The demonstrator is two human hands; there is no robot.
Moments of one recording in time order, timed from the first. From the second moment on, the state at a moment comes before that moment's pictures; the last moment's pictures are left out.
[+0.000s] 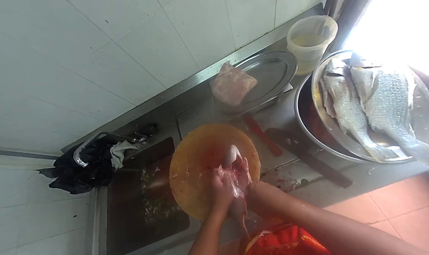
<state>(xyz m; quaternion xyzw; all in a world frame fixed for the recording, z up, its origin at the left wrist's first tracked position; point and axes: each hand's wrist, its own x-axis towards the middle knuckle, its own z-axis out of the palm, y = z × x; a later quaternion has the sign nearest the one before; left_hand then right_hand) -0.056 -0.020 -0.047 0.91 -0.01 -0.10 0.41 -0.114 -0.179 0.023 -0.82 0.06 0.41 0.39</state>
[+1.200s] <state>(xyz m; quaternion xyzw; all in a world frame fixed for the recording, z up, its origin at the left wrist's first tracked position) -0.027 0.007 -0.040 0.87 -0.08 -0.22 0.43 -0.068 -0.222 0.034 -0.97 0.00 0.19 0.15</state>
